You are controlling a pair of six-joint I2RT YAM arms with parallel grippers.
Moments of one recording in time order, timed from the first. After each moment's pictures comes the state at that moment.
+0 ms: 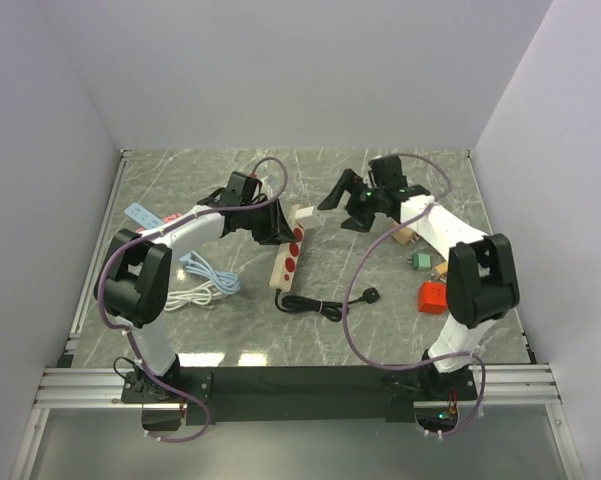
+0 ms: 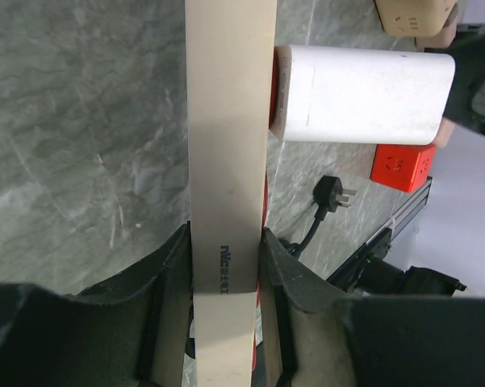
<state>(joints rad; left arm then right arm) -0.44 1.78 1.22 -0.30 0.50 -0.65 0.28 1.69 1.24 -0.36 -0.42 0.82</state>
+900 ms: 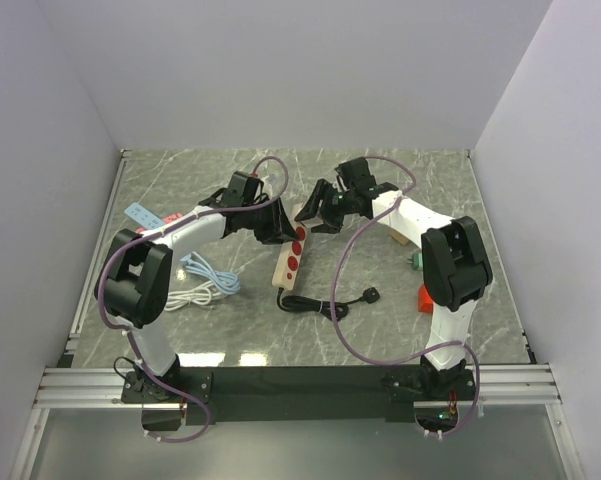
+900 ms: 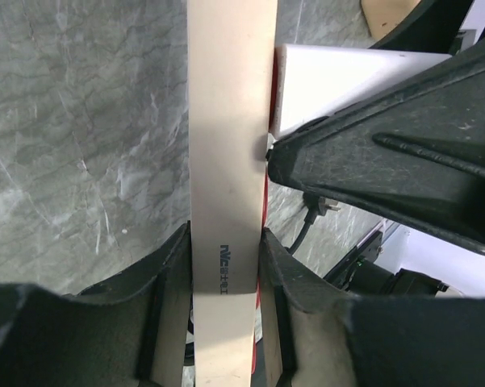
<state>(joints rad) -0.46 1.78 1.22 -0.27 0.50 -0.68 0.42 1.90 1.39 -0.35 -0.49 0.82</state>
